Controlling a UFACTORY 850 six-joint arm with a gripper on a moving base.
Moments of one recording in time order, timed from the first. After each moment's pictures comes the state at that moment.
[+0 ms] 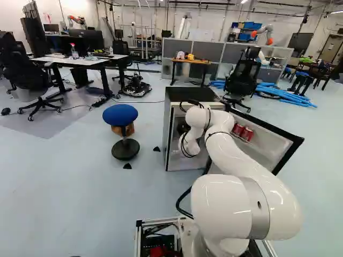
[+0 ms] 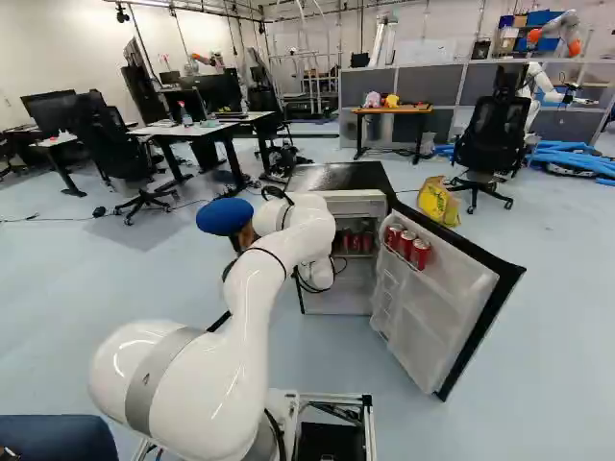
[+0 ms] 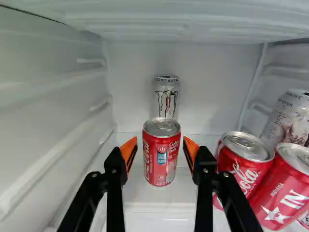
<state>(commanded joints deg) -11.5 -92.8 -102.4 -12.4 74.8 0.0</state>
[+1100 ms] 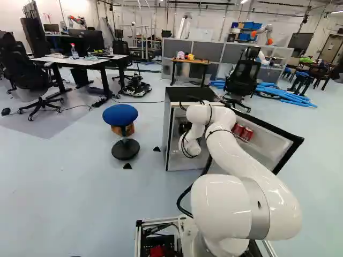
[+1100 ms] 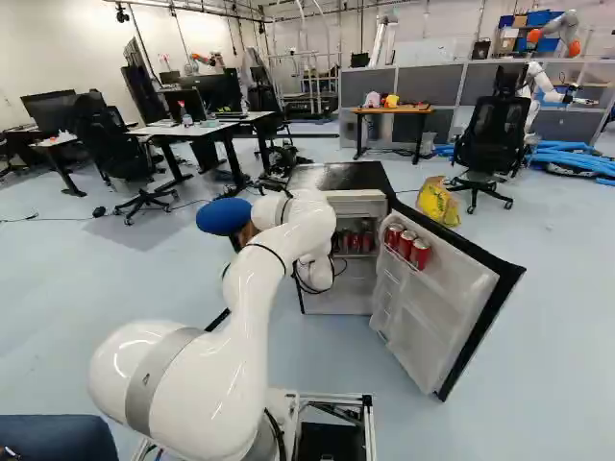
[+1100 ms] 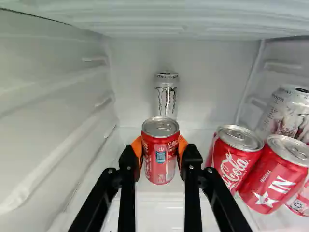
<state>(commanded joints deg) -11.7 -88.7 -95.2 -12.4 74.8 0.0</state>
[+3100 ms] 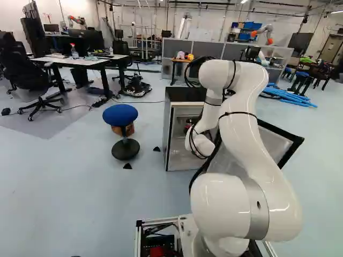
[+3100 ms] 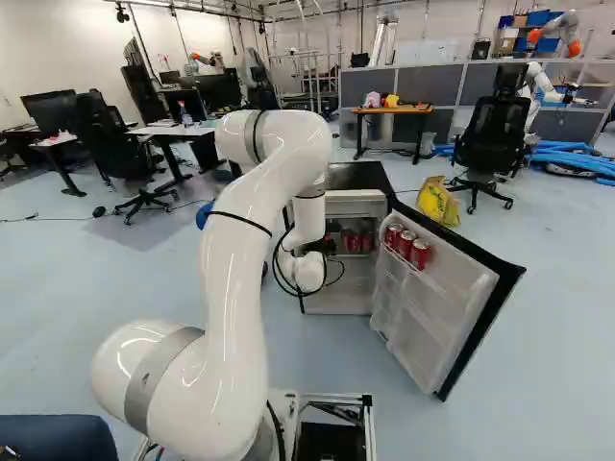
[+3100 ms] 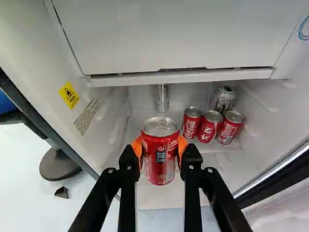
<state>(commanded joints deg) -14.3 -55.2 -48.3 -12.4 74.8 0.0</state>
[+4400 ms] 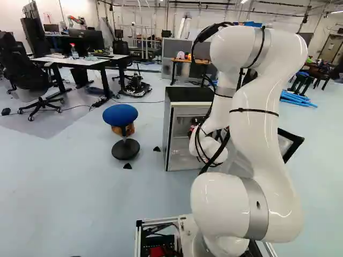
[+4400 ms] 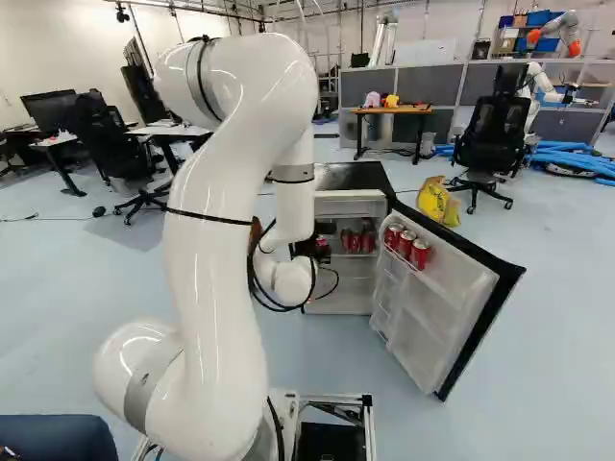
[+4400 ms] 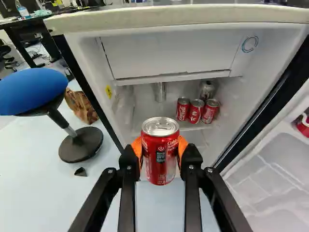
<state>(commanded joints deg) -16.2 -35.7 -26.0 -12.4 74.8 0.0</state>
